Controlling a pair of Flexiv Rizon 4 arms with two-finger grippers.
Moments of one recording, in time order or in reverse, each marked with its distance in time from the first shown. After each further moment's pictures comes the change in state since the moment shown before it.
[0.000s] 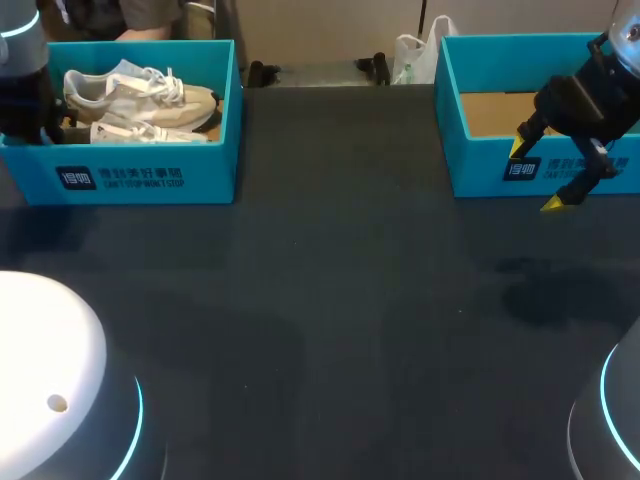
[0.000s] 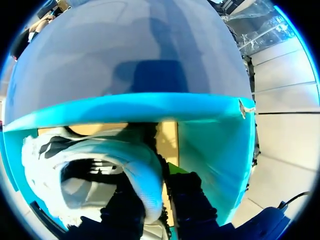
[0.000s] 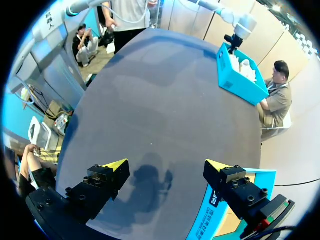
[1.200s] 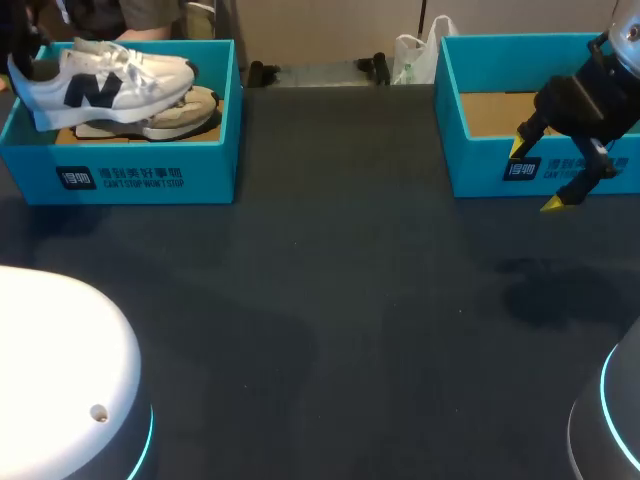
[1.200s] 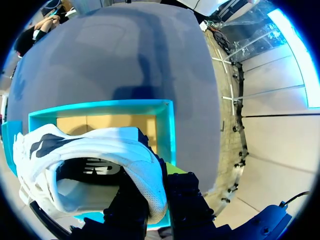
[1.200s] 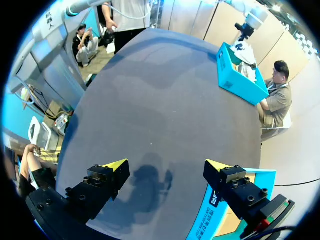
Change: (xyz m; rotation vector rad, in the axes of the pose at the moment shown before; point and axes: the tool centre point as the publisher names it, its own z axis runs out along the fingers) left arm 0.030 0.028 -0.124 0.023 0.061 -0.032; right arm 0.000 0.000 0.000 0.000 0.000 0.000
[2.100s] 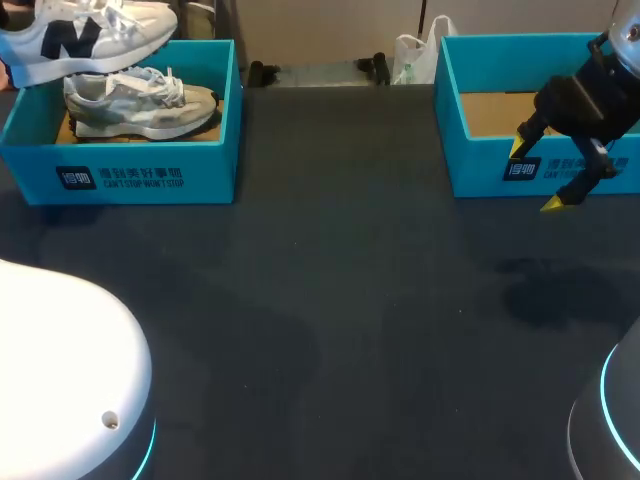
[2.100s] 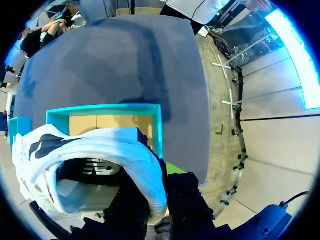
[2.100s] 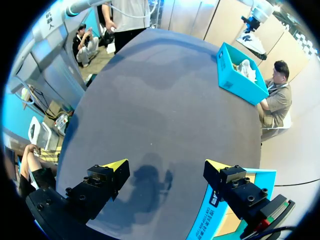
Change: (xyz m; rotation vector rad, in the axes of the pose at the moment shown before) left arm 0.024 0.012 -0.070 0.038 -0.028 -0.019; right arm 0.000 0.000 0.000 0.000 0.000 0.000
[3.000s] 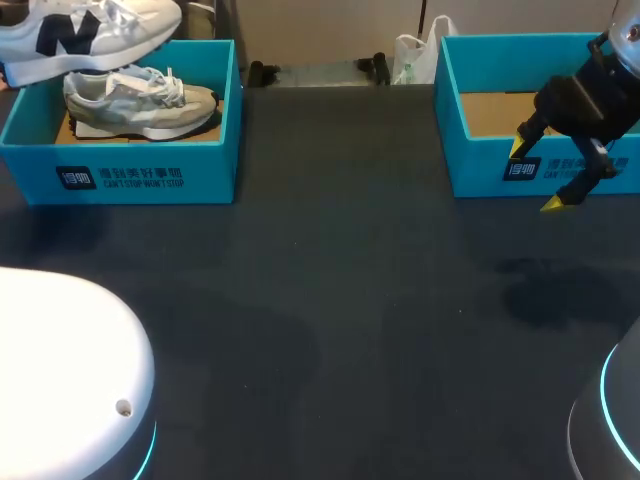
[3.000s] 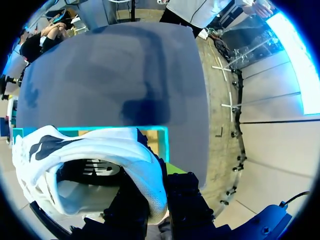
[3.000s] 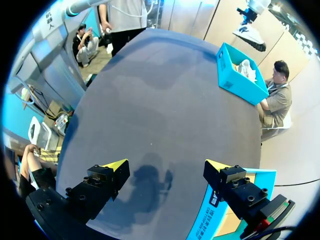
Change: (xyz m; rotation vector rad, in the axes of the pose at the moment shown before) left arm -0.020 -0.057 -0.041 -0.003 0.000 0.008; right arm 0.000 0.000 0.000 0.000 0.000 0.000
